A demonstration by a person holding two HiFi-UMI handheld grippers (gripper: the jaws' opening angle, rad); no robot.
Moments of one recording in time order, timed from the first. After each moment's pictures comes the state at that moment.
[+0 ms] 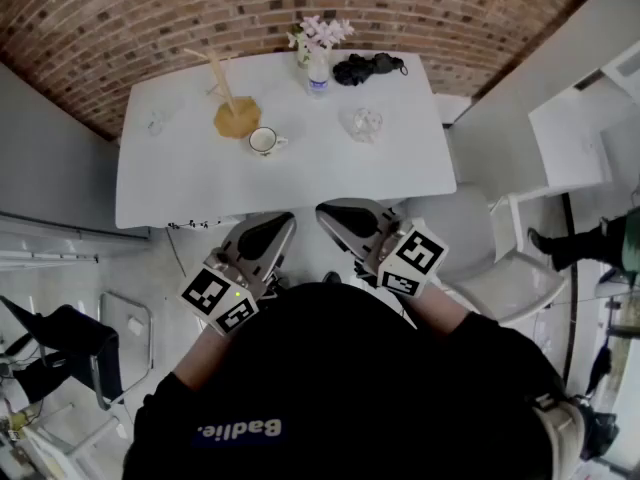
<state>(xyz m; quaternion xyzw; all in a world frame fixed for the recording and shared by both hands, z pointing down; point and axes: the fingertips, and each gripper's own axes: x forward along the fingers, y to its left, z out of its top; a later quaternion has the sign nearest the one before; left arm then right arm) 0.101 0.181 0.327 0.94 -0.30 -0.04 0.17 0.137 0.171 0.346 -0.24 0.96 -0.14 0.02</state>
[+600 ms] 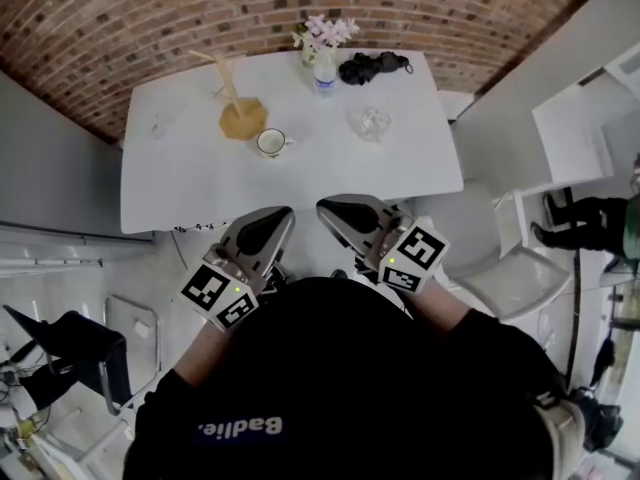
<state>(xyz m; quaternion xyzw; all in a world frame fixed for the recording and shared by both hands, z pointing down) 0.073 0.158 0.327 0.94 -0.30 -0.04 0.17 0.113 0.151 0.347 -0.25 0.95 -0.15 0.02</state>
